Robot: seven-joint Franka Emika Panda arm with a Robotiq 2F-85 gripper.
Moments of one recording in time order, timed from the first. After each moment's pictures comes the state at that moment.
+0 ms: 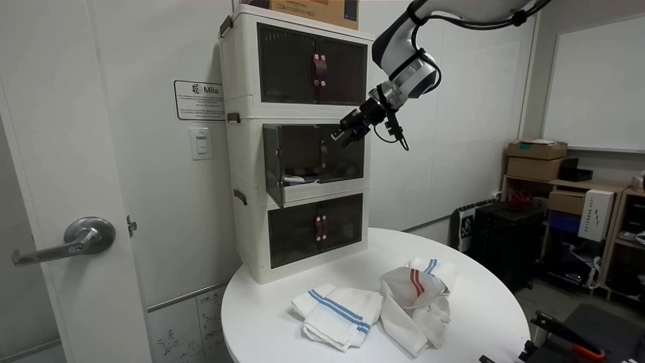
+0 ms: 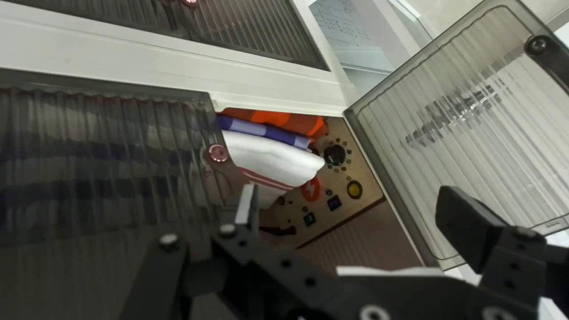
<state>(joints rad) -0.08 0.27 -0.07 -1.77 1.01 2.24 -1.18</state>
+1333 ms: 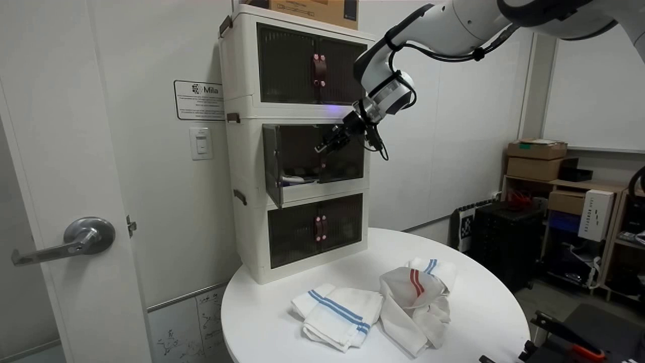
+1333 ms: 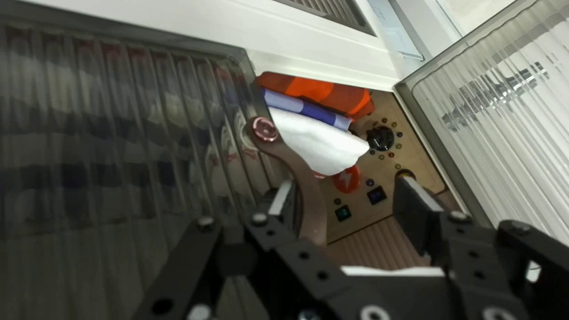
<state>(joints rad) -0.12 0.50 0.02 -1.53 1.02 2.29 -1.18</state>
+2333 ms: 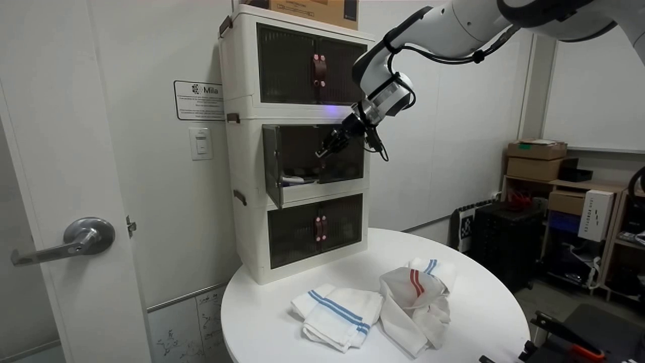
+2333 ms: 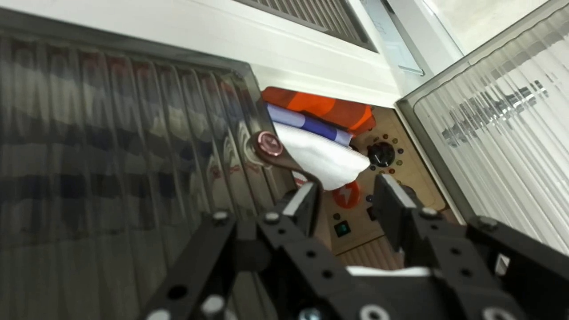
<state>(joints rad) -0.13 0.50 0.04 -1.53 0.97 2.29 -1.18</state>
